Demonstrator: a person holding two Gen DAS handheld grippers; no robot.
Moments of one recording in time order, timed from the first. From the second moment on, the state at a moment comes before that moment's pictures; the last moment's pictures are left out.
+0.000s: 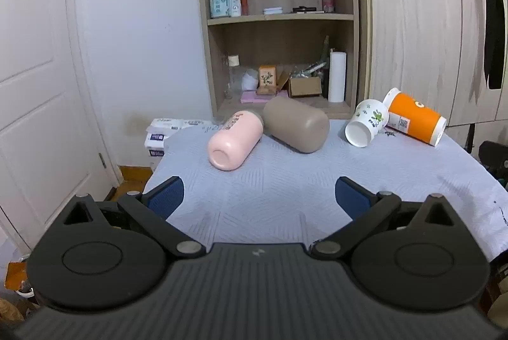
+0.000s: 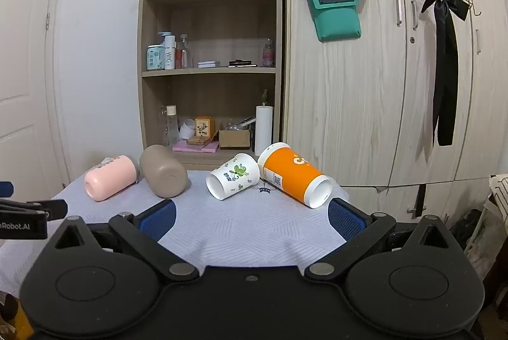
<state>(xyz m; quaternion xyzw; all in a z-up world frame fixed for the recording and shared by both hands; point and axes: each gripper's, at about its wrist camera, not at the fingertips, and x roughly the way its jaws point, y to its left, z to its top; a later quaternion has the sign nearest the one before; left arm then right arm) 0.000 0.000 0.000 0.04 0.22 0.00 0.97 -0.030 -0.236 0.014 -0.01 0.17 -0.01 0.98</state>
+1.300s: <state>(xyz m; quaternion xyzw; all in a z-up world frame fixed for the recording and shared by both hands) -0.004 -0.004 -0.002 0.04 0.22 -0.03 0.98 -0.025 -0.241 0.001 -0.03 0.18 -0.02 0.98</state>
